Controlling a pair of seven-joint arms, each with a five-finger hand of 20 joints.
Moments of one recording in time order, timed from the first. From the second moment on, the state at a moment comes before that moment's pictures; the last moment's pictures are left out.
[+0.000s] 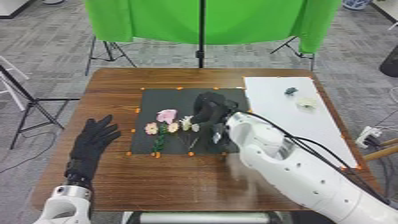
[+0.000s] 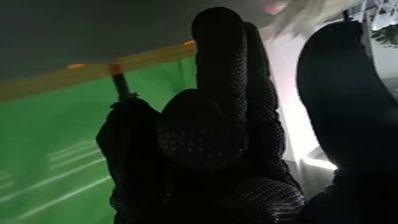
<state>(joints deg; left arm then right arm) 125.5 -71.1 -97.7 -119.5 61.3 6.2 4.3 -62.1 -58.0 37.4 -96.0 -121.7 -2.4 16.3</state>
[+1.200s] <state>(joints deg) 126.5 -71.3 -98.6 -119.9 61.6 5.9 3.8 -68.5 -48.7 65.4 -84.0 -129.9 -16.7 34.2</state>
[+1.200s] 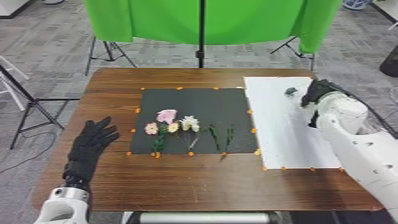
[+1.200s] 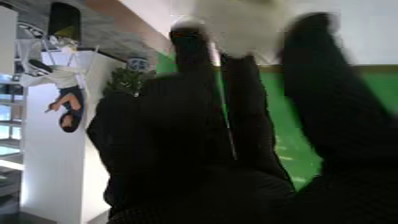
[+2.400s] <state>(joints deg) 126.4 -71.3 -98.4 -120.2 61.7 5.7 3.8 -57.5 -50.2 42.4 -93.5 -128.8 -10.7 0.1</state>
